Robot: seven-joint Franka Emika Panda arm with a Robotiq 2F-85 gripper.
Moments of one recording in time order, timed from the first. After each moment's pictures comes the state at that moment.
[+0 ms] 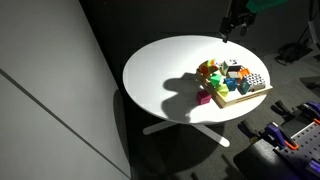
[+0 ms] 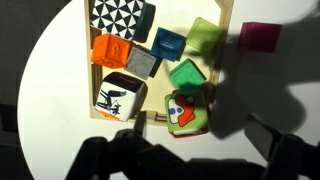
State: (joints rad) arm 0.02 0.04 0.04 -2.21 -0.10 2.25 0.22
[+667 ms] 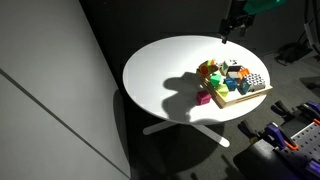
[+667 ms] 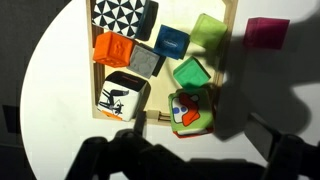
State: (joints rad) arm 0.02 0.07 0.04 -2.20 -0.12 2.26 0.24
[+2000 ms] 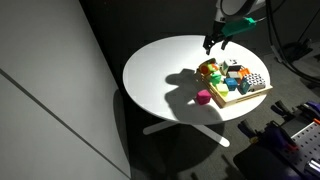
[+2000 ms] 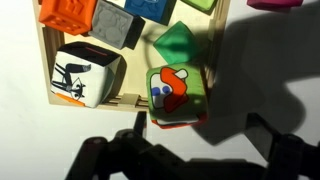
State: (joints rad) arm 0.05 0.34 0.03 -2.07 -0.11 2.47 0.25
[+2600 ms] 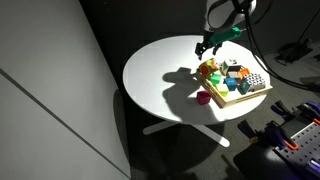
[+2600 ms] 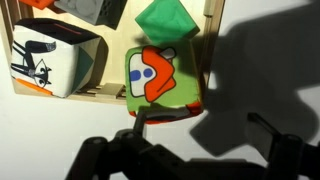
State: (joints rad) arm 0.12 0.51 -0.01 -1.93 -0.11 2.50 0.28
